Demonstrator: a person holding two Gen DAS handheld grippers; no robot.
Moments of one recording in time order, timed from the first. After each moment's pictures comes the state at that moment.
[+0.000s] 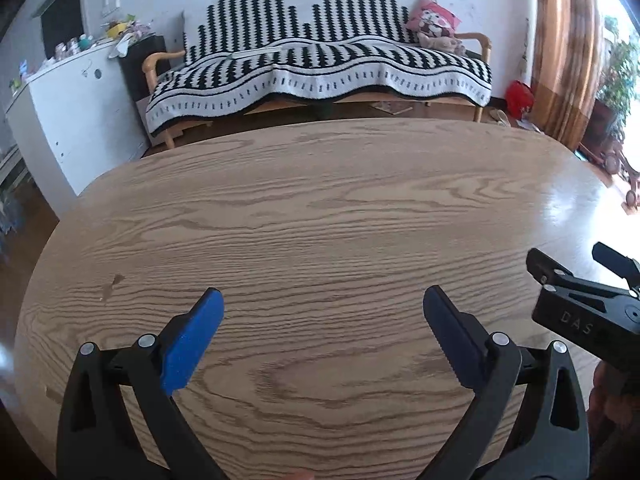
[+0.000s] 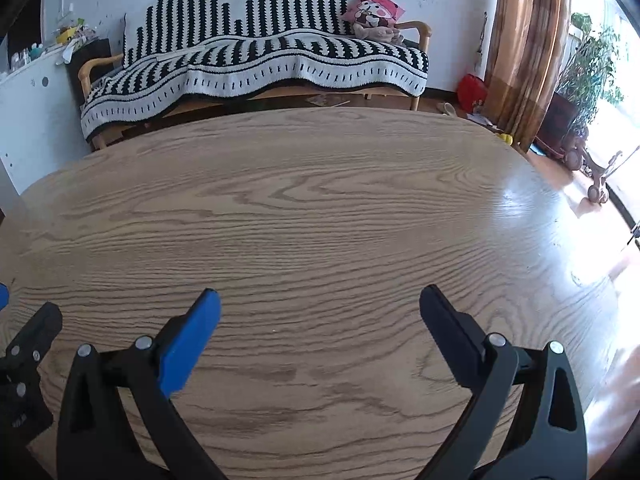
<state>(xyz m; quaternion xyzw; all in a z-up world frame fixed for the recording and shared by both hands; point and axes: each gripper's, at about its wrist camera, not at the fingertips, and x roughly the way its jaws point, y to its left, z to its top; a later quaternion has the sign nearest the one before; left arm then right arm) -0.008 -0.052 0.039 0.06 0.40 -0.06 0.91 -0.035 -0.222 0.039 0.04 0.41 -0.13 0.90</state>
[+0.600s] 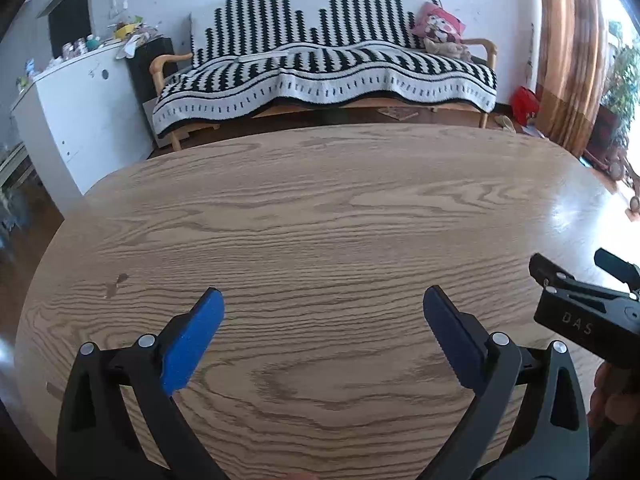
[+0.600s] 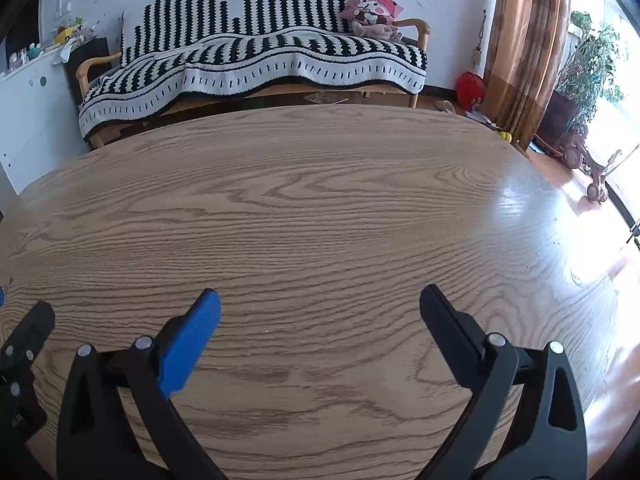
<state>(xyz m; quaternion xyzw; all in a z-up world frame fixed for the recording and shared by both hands) -0.009 -0.049 0.042 0.05 0.38 -0.04 0.92 -0.033 -0.231 0.038 0.04 0.41 -0.14 0.90</state>
